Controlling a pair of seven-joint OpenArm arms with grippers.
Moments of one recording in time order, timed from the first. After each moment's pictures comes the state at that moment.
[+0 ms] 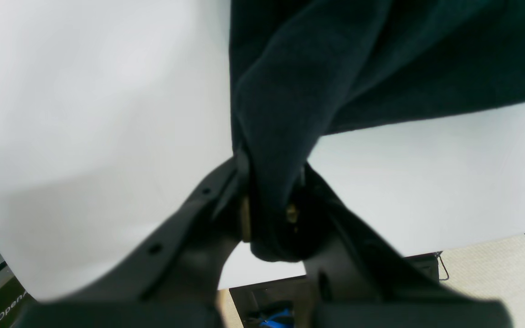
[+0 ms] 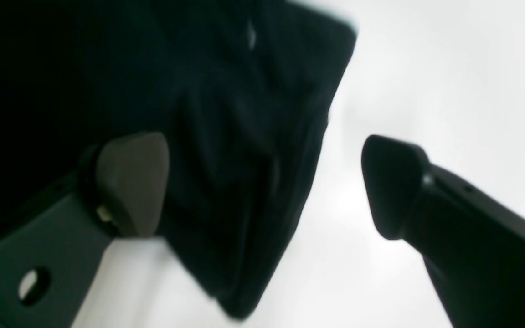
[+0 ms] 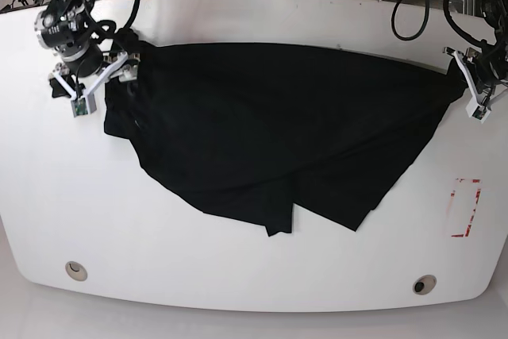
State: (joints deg) left arm 11.9 -29.0 -30.1 97.4 -30.1 -42.8 73.8; right arm -12.0 3.8 37.0 111.4 18.6 41.0 -59.9
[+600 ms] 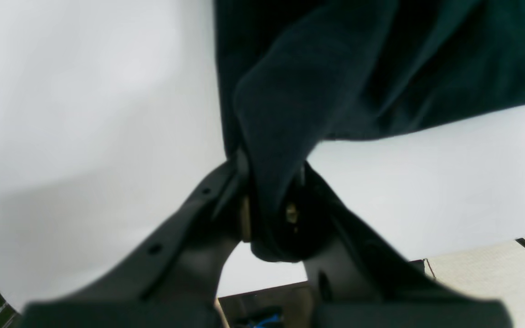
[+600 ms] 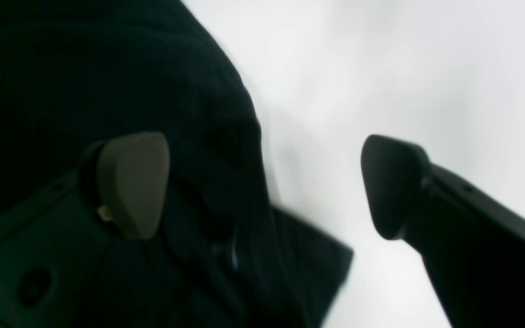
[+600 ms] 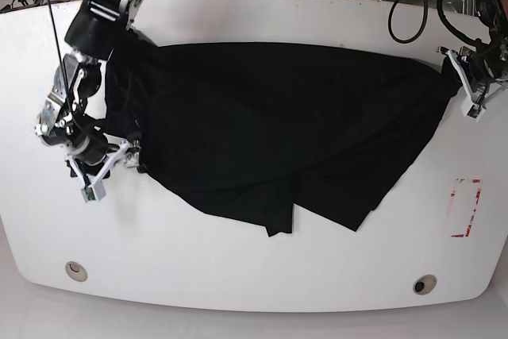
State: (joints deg) left arm 11.6 -27.1 -30.0 97.2 -30.1 -42.8 73.8; right arm 17.7 12.8 25.9 73.2 18.5 40.9 -55.9
